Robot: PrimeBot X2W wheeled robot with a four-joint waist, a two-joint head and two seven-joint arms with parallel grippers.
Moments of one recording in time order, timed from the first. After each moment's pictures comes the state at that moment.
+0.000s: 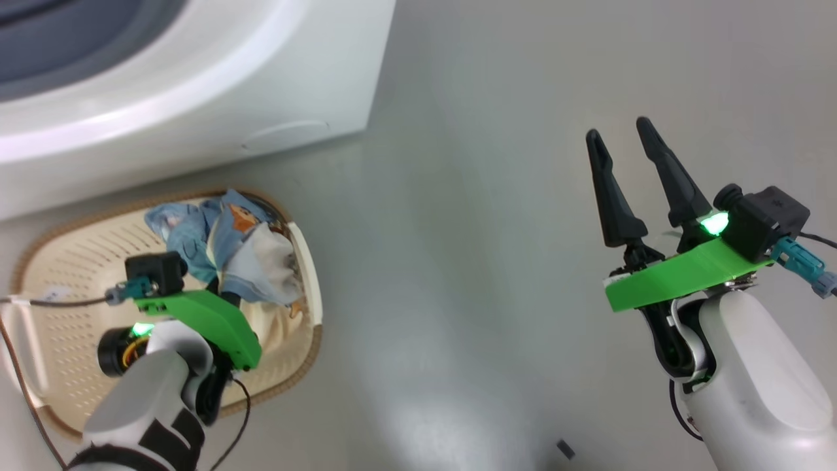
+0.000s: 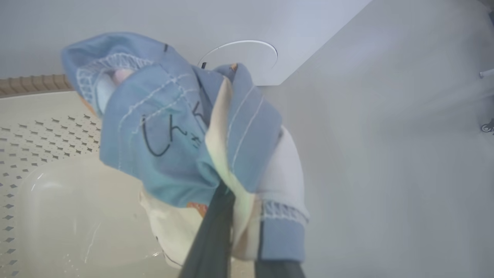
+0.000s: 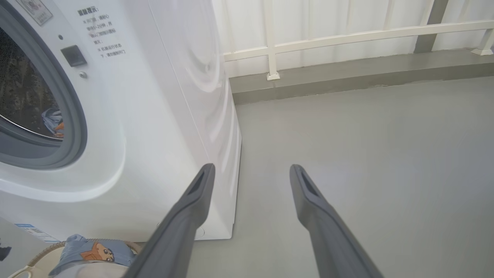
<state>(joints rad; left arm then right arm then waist) -0.80 0.24 -0.74 1.11 -0.96 -0.13 -0.17 -0.49 -0.14 0.23 0.26 0.44 0.13 -0.25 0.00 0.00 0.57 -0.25</state>
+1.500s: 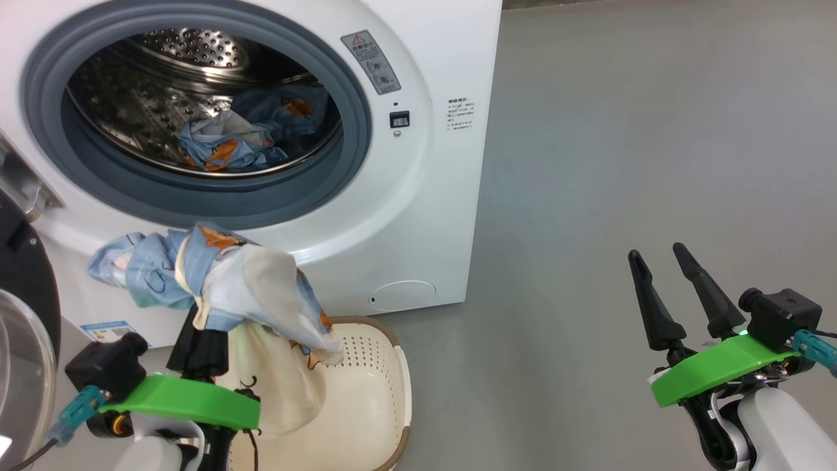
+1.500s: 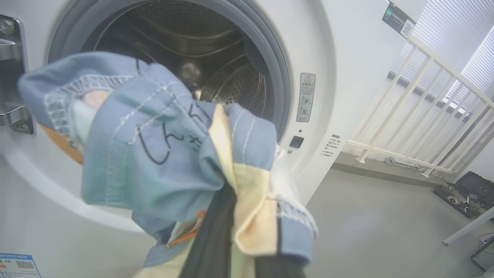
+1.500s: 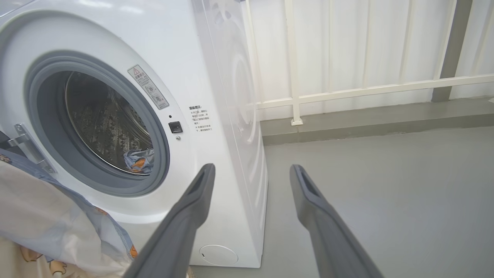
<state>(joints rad) -0.28 0.26 -0.33 0.27 -0.74 0.00 -0.25 -0.24 -0.25 0.22 0.31 0.51 0.13 -0.25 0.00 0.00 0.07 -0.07</state>
